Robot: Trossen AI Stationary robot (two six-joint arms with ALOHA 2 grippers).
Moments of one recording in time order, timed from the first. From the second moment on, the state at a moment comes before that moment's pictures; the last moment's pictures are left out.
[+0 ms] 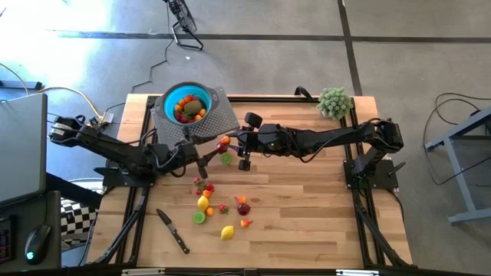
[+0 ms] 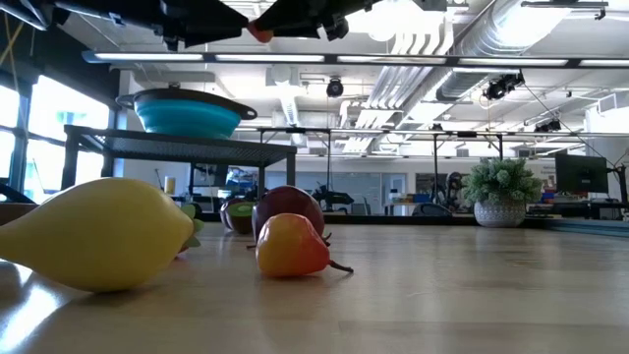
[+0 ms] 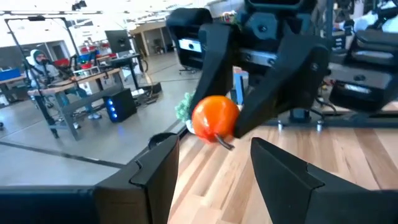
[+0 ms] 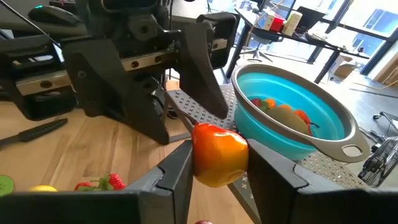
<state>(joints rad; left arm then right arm) -0.24 0.98 0.48 0.60 -0.69 0.20 0.01 1.70 1.32 0.13 0.23 -0.18</state>
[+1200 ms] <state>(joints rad) -0.24 0.98 0.48 0.63 -0.62 0.20 0.01 1.70 1.32 0.12 0.23 -0.18</state>
